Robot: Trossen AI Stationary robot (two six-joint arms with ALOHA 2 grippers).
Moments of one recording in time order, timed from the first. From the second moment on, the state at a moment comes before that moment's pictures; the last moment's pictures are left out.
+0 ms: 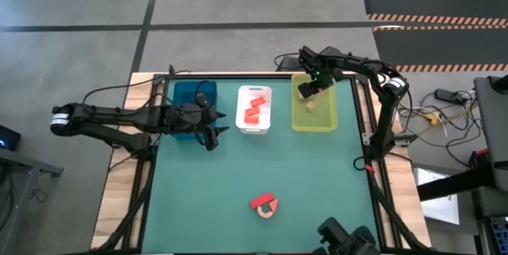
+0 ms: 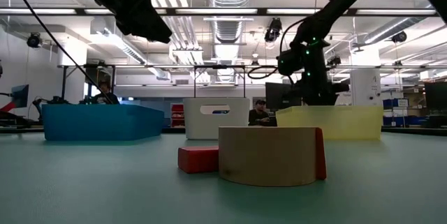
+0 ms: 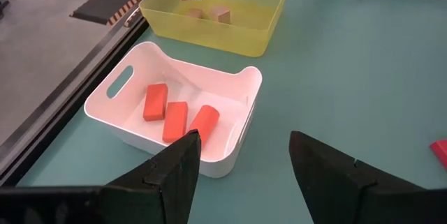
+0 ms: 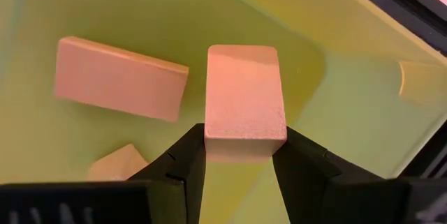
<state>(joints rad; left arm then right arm) 0.04 1.03 0.78 -0.30 -0.28 -0.12 -0.86 1.90 1.37 -1.03 0.12 0.27</state>
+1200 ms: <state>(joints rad) 0.00 1.03 0.72 -0.24 -0.28 -0.23 -0.41 1.55 1.35 -1.01 0.11 0.29</state>
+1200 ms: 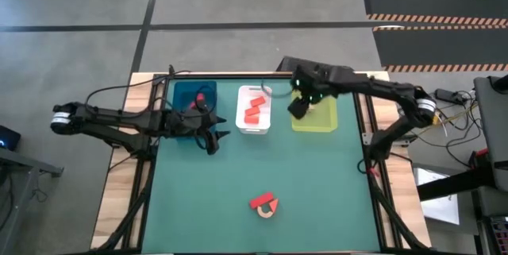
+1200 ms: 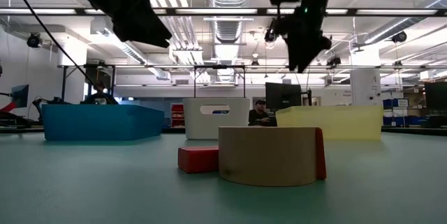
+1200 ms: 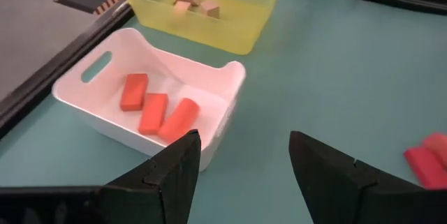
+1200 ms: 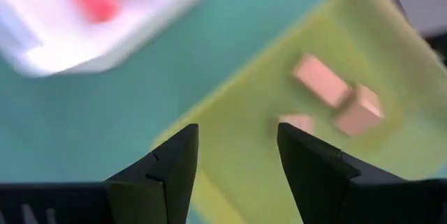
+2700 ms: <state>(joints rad) -0.41 1.19 0.73 0.14 -0.41 -0.43 0.41 1.91 1.47 -0.62 0.14 0.15</state>
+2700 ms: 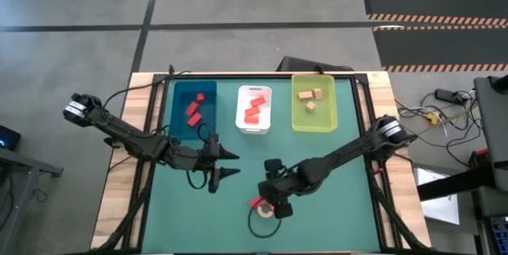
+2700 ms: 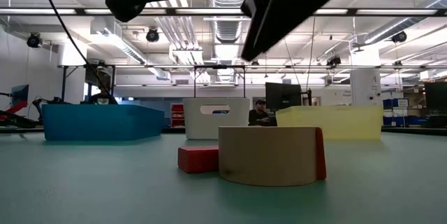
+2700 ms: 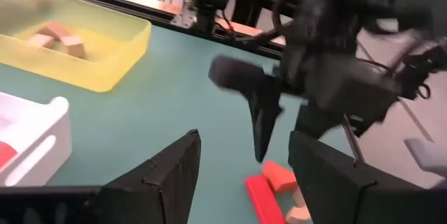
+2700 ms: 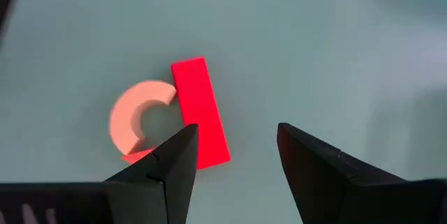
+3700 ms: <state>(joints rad) -0.41 1.19 0.73 0.13 -0.43 -0.41 0.39 2.13 1.57 -0.64 0.04 0.06</state>
